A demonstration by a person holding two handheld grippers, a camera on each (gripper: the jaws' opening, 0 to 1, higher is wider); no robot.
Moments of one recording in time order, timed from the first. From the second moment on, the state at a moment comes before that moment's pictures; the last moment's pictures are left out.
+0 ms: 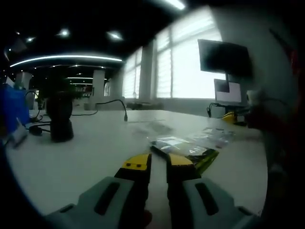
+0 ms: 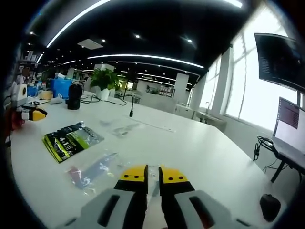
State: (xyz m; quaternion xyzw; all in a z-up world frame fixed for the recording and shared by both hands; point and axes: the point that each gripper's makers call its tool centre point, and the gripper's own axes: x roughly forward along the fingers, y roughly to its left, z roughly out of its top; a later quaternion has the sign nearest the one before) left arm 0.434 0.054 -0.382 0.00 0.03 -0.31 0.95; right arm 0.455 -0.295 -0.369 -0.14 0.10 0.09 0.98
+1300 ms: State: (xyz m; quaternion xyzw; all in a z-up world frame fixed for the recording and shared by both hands) left arm 0.436 0.056 -0.383 0.00 0.03 -0.31 0.95; right arm 0.463 -0.297 -0.362 -0.15 0.10 0.09 0.98
